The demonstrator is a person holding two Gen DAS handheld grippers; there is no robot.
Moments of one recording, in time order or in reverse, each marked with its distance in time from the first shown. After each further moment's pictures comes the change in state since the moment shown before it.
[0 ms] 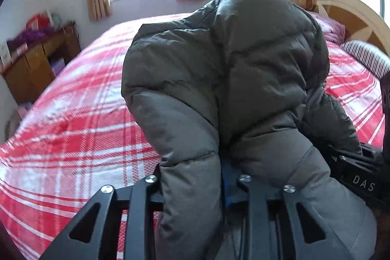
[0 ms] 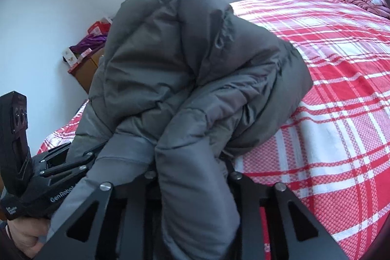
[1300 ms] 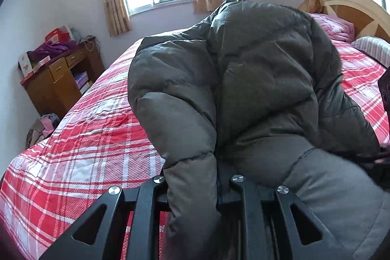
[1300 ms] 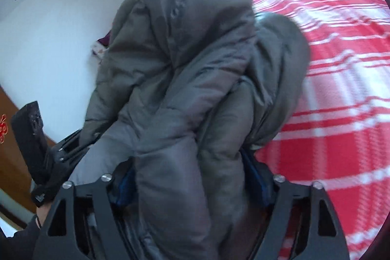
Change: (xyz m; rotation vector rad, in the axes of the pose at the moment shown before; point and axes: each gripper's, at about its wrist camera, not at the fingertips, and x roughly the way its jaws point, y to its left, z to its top) left arm -0.027 0.079 -0.038 0.014 -0.077 0.126; right arm -0.012 -0.019 -0.050 0.058 0.121 0.232
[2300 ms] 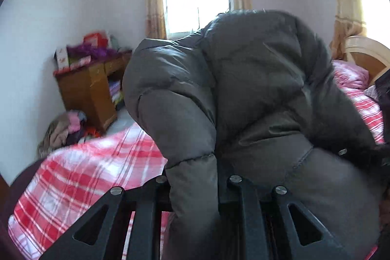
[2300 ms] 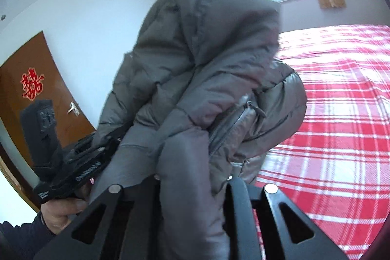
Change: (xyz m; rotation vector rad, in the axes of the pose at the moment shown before) left arm -0.133 0.139 -0.021 -0.171 -0.147 0.105; right arm -0.034 0.143 0.003 -0.305 -0.102 0.202
